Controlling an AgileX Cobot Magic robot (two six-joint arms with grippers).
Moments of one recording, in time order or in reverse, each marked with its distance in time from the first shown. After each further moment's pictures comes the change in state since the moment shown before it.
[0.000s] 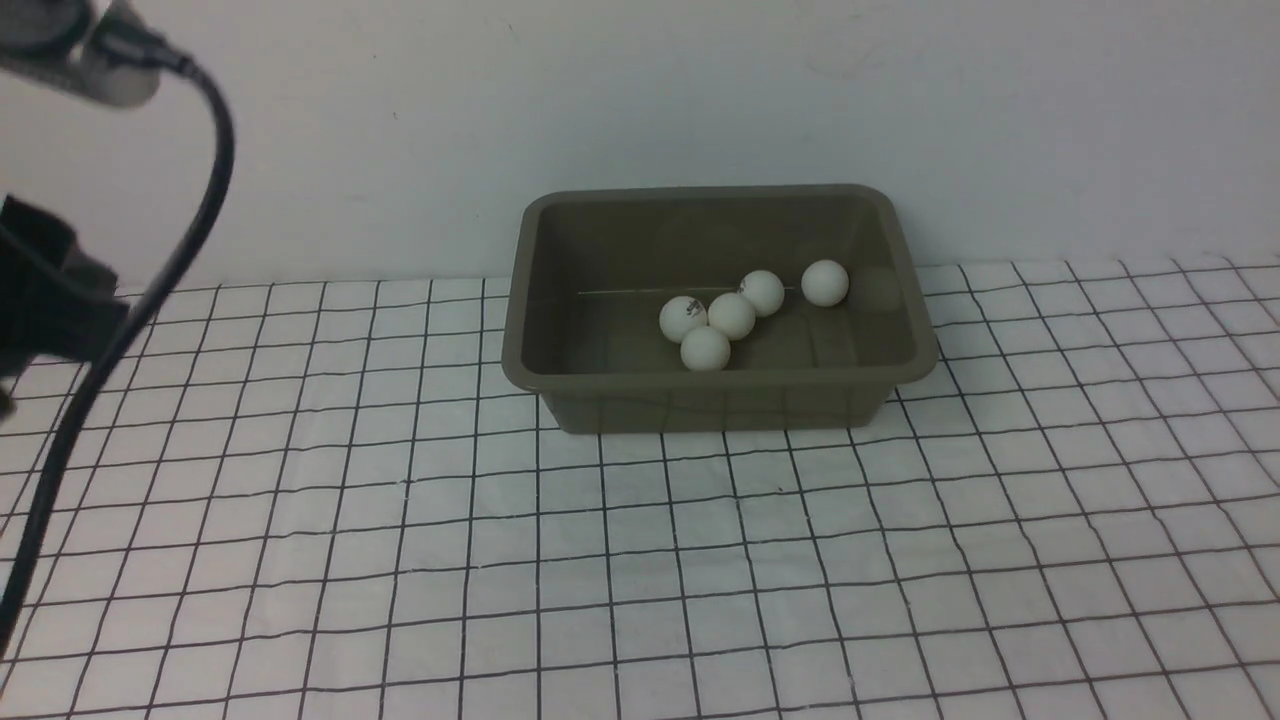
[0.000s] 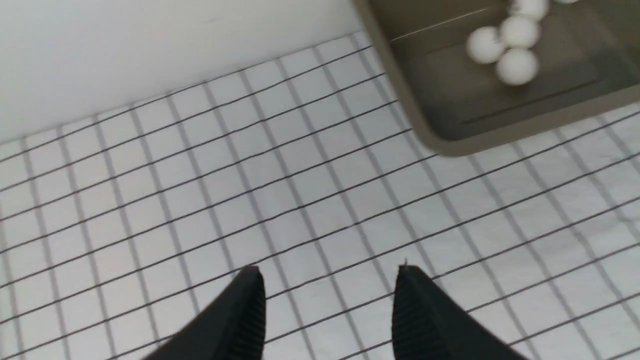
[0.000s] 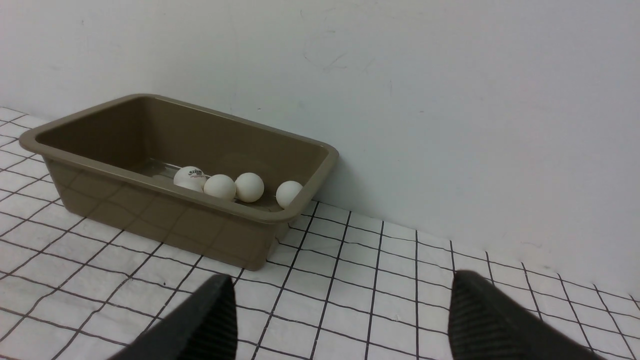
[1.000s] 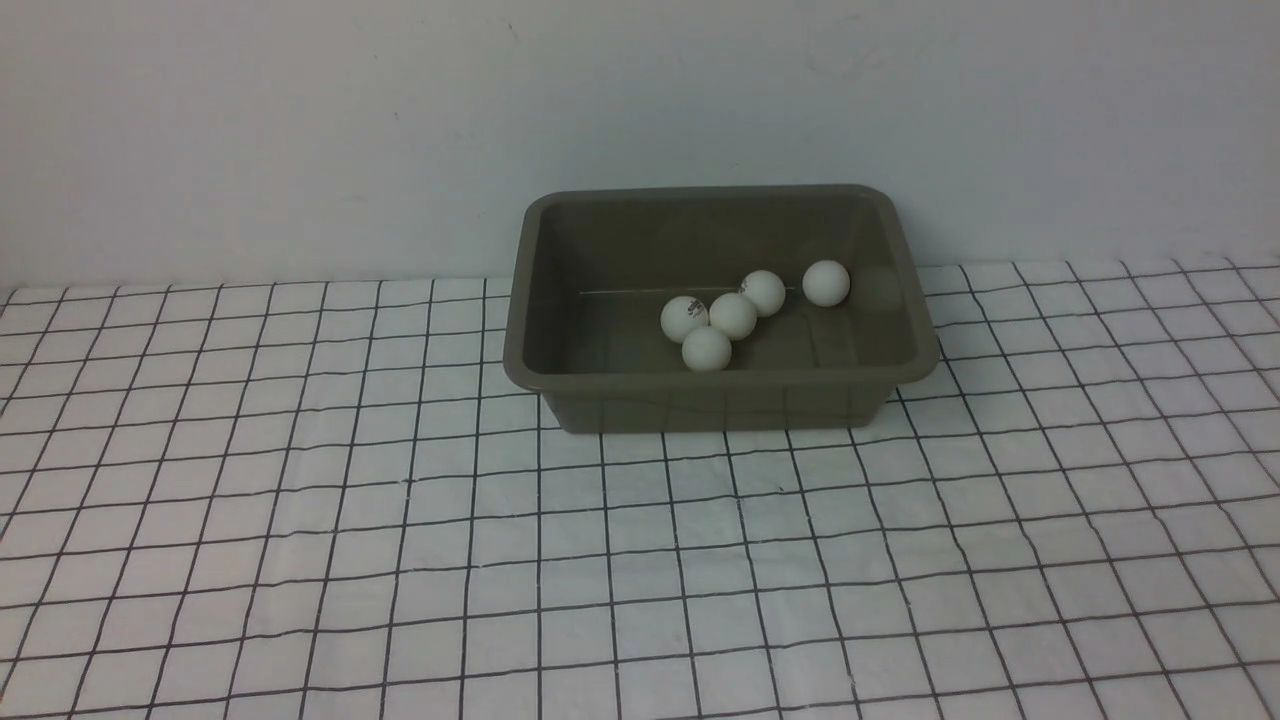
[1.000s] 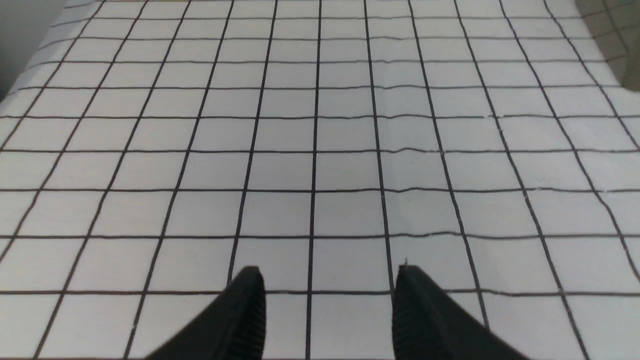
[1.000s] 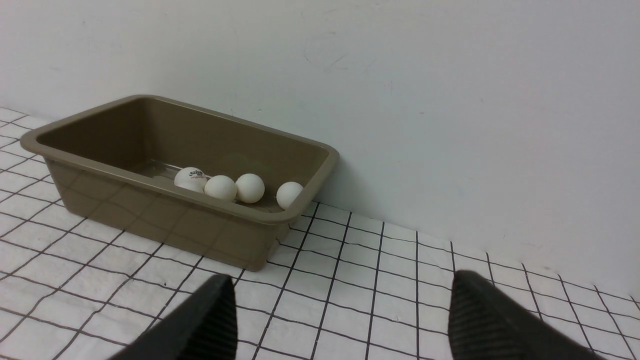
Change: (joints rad) right arm 0.000 0.000 0.000 0.000 0.000 -0.001; left arm 0.249 -0.851 1.099 -0.084 -0.548 -0.162
